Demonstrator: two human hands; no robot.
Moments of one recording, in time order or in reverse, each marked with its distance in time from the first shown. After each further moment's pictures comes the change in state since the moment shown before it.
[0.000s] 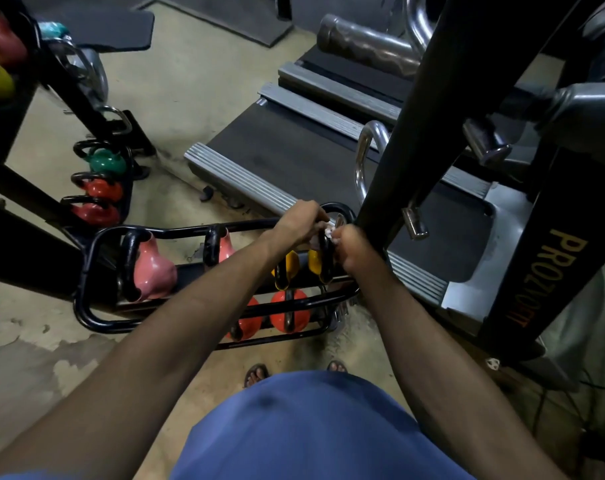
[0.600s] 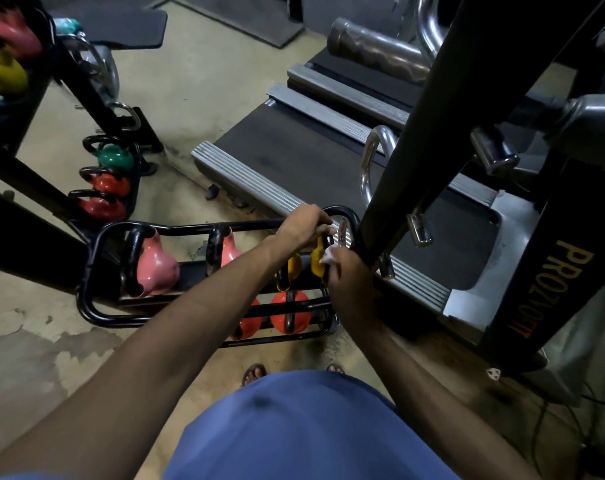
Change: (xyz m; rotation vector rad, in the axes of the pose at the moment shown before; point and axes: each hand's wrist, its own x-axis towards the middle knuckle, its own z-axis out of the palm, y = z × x) left_hand -0.005 -0.003 0.006 -0.133 0.046 -0.008; right_hand -0.027 0.079 -0.006 -0.601 0.209 -0.826
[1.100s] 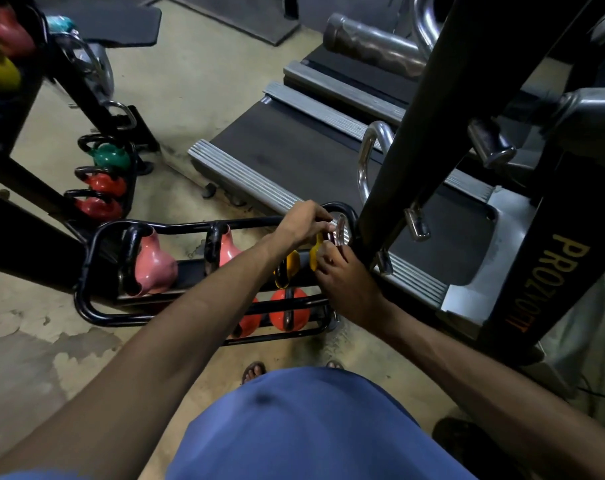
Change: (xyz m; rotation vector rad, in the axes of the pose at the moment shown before) left_hand -0.003 0.004 0.000 -0.090 0.023 -0.042; right_hand 0.013 0.010 -0.020 -1.004 -0.340 -0.827
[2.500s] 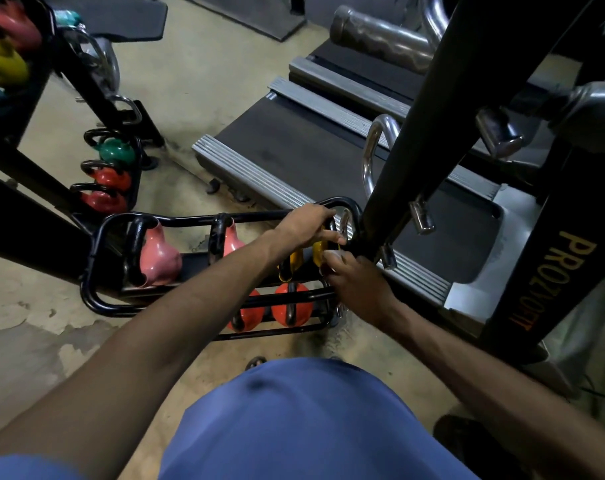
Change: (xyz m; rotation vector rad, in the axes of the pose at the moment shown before) left_hand -0.016 0.012 -0.004 0.397 -0.153 0.100; right_hand -0.019 0.000 0.017 0.014 0.141 0.021
